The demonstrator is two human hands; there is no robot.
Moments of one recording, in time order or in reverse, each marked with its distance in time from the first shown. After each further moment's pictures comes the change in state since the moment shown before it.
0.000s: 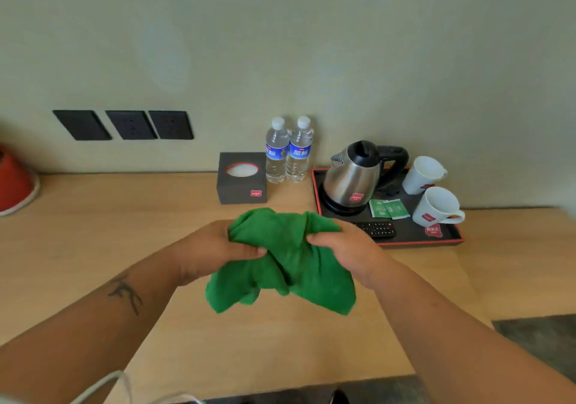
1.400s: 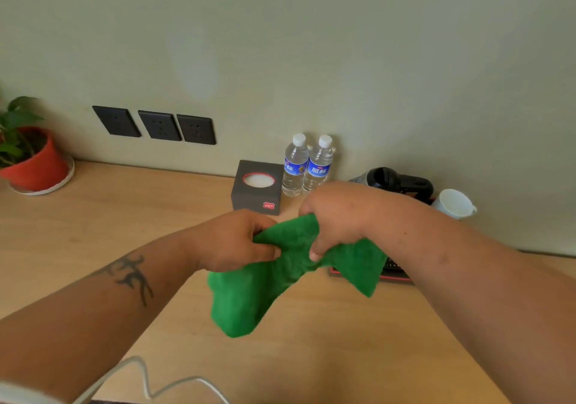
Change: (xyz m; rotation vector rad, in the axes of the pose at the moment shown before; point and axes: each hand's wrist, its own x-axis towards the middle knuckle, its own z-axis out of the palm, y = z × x) left_hand 0.018 0.057 0.008 0.523 0.072 0.112; right_hand 0.021 -0.150 0.001 -1.622 -0.405 -0.441
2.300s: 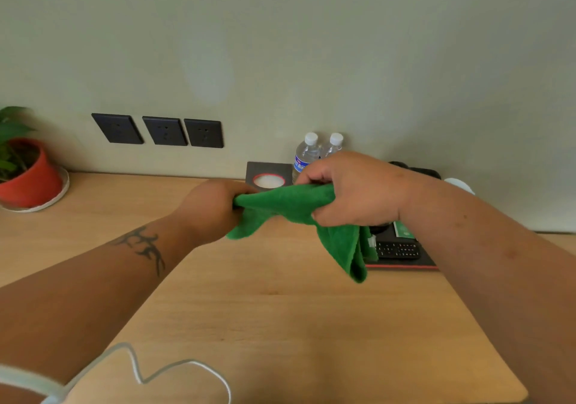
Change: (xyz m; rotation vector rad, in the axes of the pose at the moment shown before) left_hand 0.001 -0.071 -0.072 0.416 0.365 0.077; right_hand -0.006 -0.054 -0.041 0.536 0.229 0.030
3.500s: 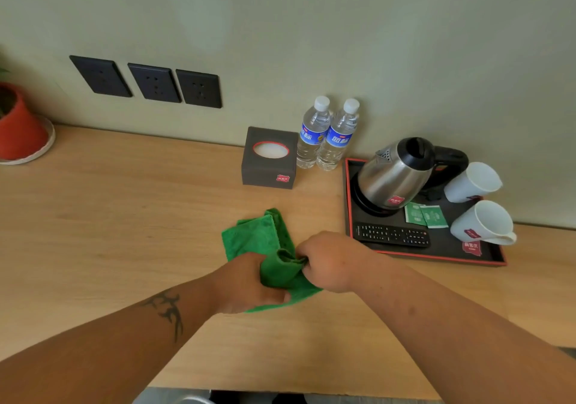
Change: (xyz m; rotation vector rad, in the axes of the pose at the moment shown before) left_hand -0.060 0.017 0.138 -0.686 -0.488 -0.300; right_hand 0.031 0.105 0.157 -0.341 -0.275 0.068
